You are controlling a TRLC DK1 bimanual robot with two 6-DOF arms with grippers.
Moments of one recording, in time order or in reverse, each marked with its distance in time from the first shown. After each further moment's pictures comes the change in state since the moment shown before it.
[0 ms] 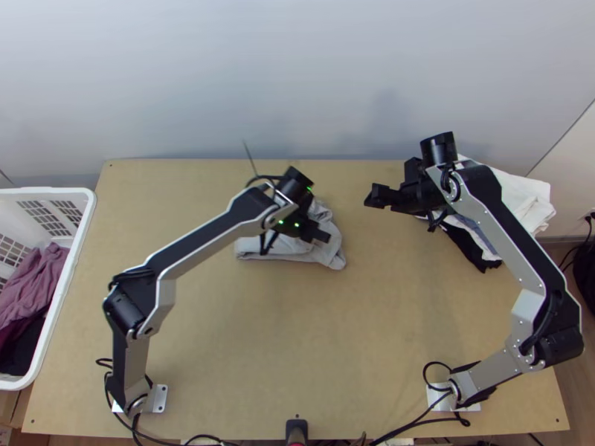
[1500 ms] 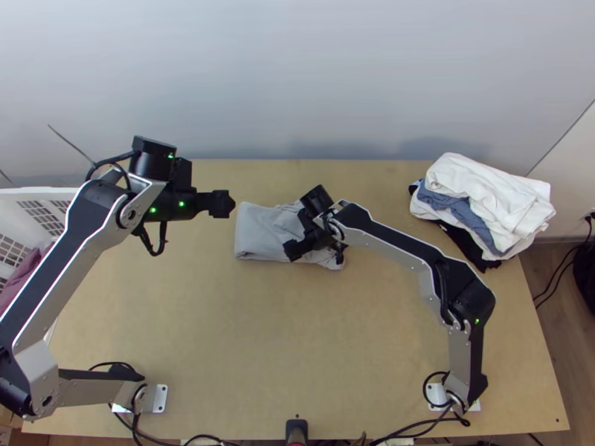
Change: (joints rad) left arm 0.366 -0.579 -0.277 -0.161 -0.003 -0.069; right arm 0.446 0.381 0.003 0.302 0.145 -0.138
